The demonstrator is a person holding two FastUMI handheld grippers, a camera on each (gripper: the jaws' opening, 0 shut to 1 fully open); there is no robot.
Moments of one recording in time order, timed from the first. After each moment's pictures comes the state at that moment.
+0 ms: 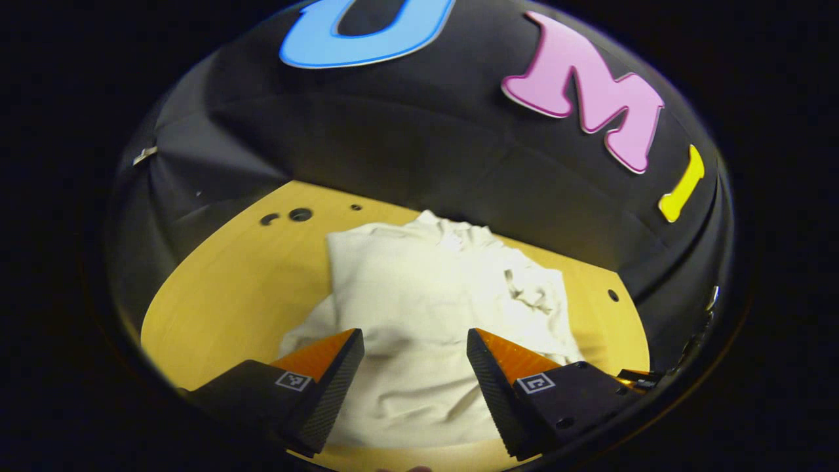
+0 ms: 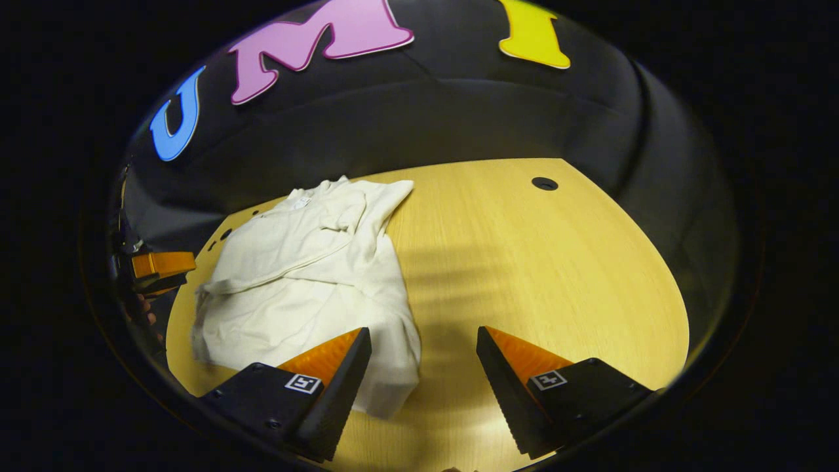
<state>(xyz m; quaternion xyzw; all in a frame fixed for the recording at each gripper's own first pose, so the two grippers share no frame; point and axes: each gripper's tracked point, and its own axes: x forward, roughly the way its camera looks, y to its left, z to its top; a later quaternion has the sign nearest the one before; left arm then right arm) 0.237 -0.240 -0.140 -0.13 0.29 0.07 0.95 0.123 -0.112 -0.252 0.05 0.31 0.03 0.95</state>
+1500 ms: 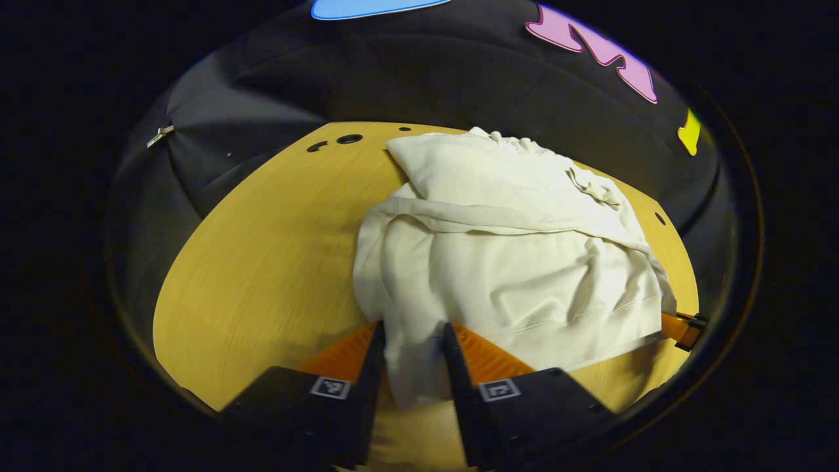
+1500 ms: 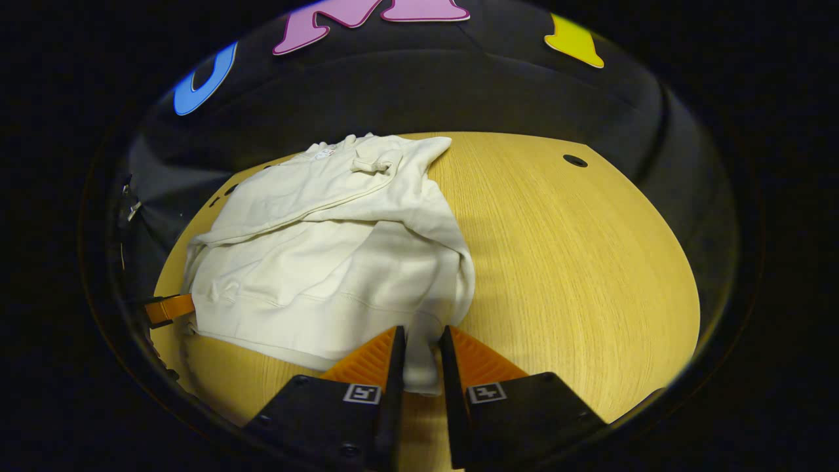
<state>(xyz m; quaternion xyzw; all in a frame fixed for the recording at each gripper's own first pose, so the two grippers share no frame) 0.166 -0.213 -0.240 -0.07 0.38 0.08 0.92 0.096 -0.057 -0.298 0.02 0.35 0.04 0.94</state>
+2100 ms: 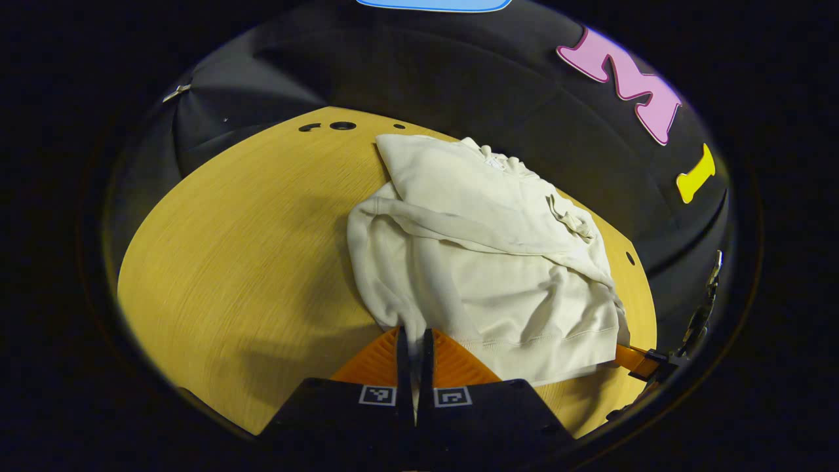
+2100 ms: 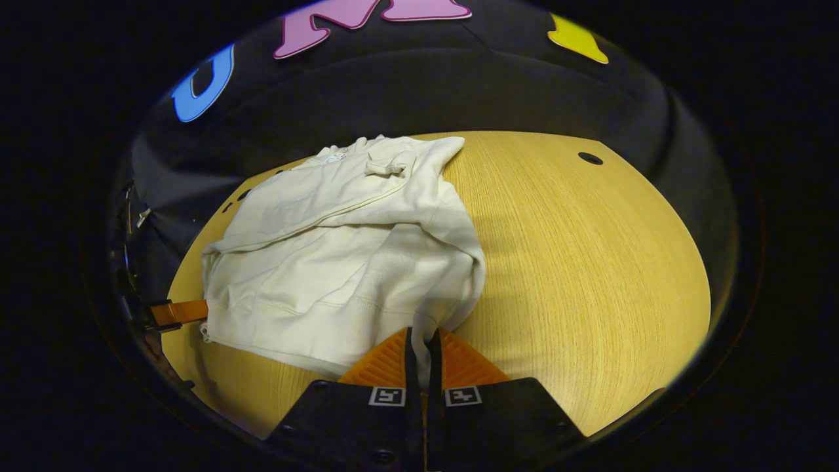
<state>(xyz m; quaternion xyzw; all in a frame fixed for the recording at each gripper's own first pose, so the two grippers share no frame) 0.174 -0.240 -0.233 -0.17 0.37 0.06 0.91 0.100 -0.042 -0.296 0.05 0.36 0.06 0.93</state>
